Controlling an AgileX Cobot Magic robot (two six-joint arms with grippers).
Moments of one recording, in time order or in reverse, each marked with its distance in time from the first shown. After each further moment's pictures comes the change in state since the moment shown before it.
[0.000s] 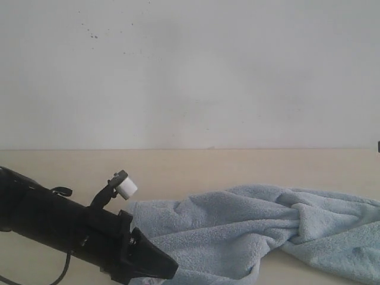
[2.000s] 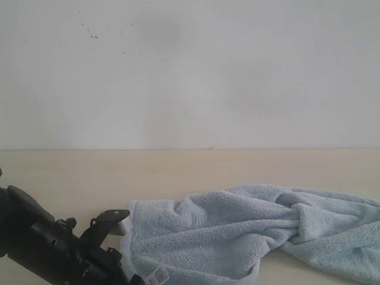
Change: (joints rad) left arm -0.060 -0.006 0.086 0.209 -0.293 -0.483; right arm 0.000 -0.429 0.426 -0.166 -0.167 0.131
